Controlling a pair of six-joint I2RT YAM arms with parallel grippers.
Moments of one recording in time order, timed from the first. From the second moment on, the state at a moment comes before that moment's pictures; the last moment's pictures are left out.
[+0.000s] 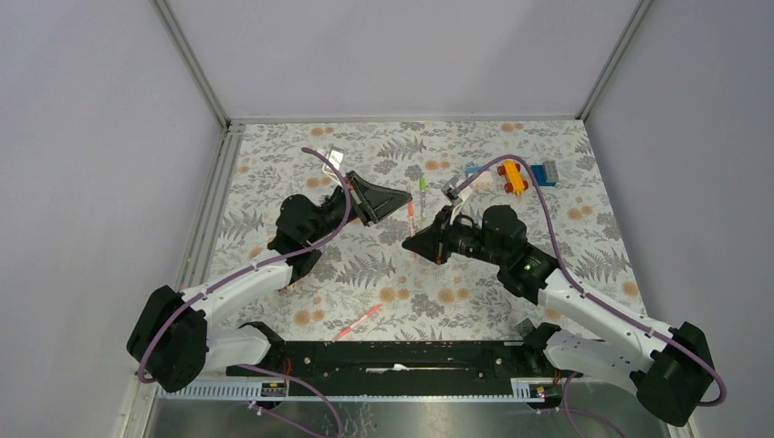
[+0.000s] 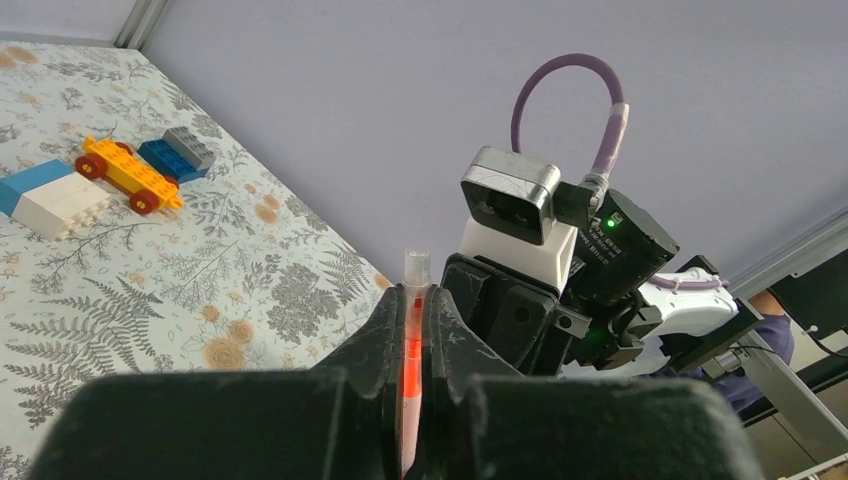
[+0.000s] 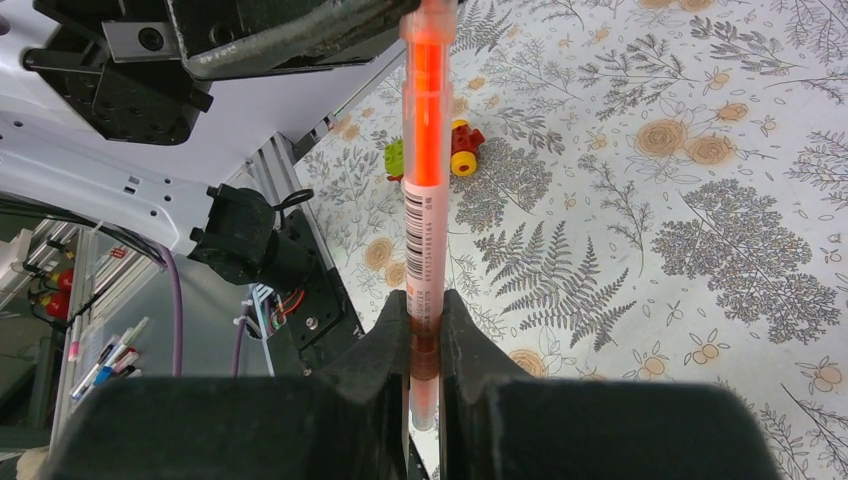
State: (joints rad) left arm -0.64 1.20 0.67 0.83 0.47 -0.92; right arm 0.75 0.98 0.66 0.15 -0.40 0.46
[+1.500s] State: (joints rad) left arm -0.67 1.18 0.74 0.62 0.46 -0.80; right arm 0.76 1.04 0.76 0.10 -0.25 0.38
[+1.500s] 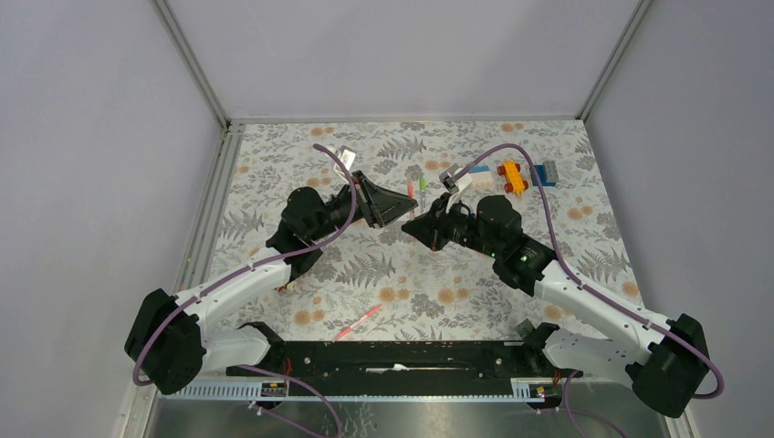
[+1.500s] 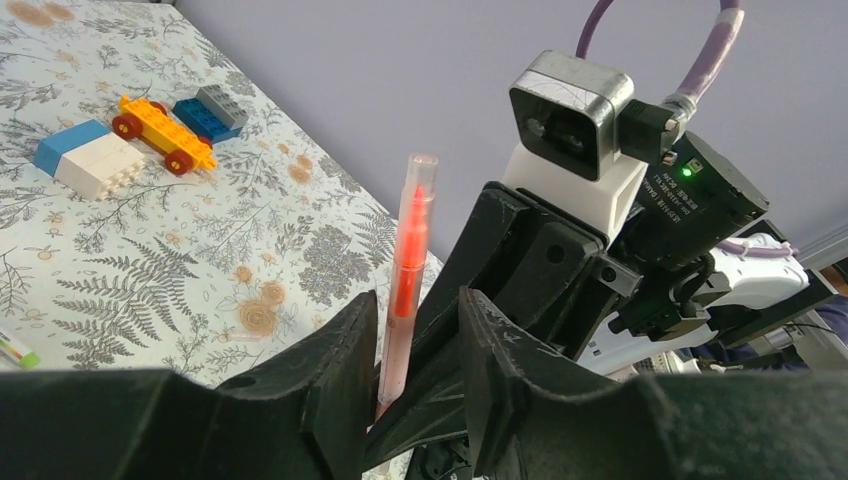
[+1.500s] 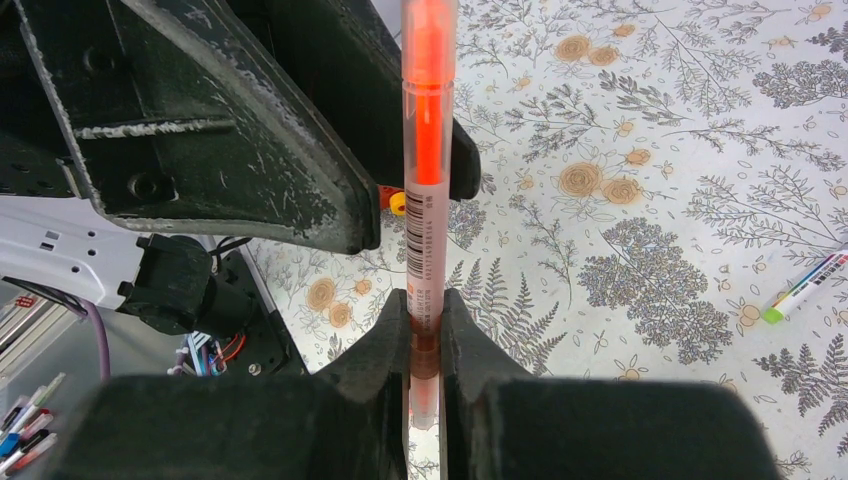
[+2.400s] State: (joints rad) left arm -0.69 1.18 0.74 0.57 0.45 -0.76; right arm 0.75 1.00 0.74 0.14 -0.36 0.36
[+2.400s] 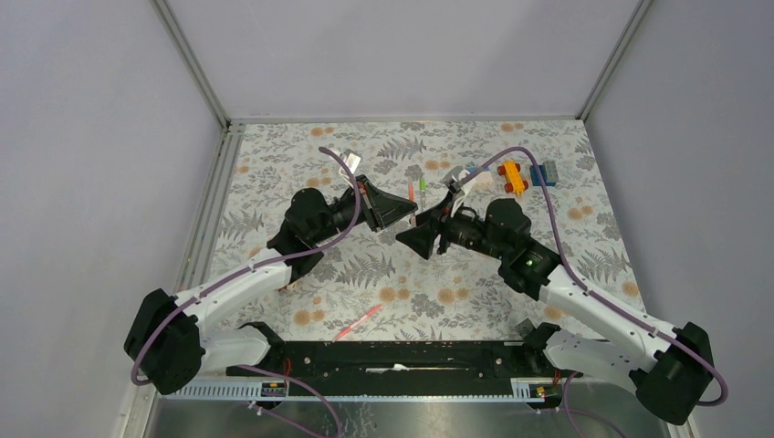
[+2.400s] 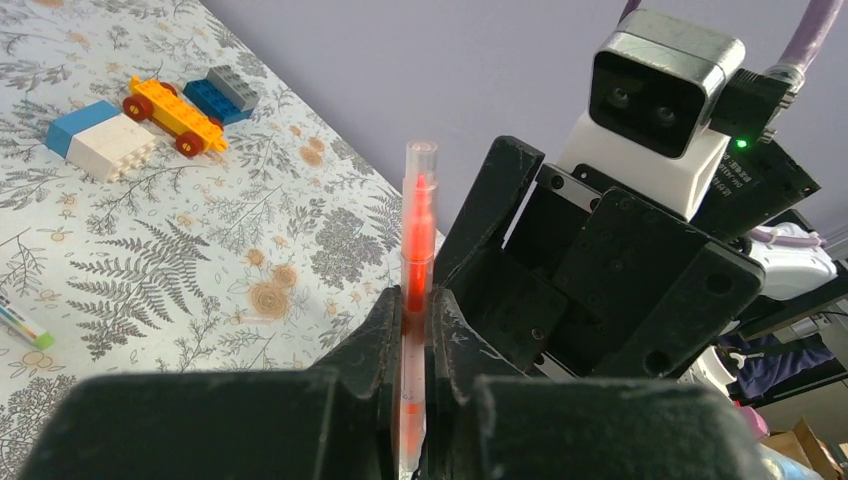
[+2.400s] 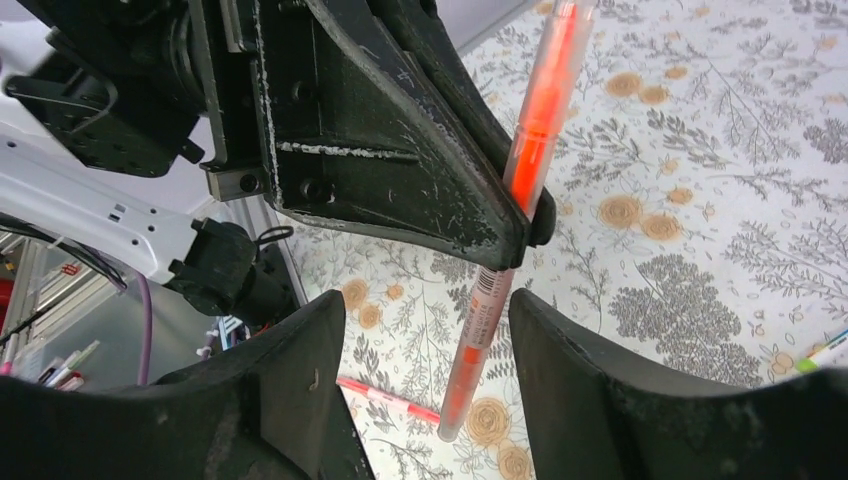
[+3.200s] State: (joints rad) left arm -0.69 1.13 0.70 0.60 0.43 -0.76; right arm 0.75 1.00 0.71 0.25 -0.29 0.43
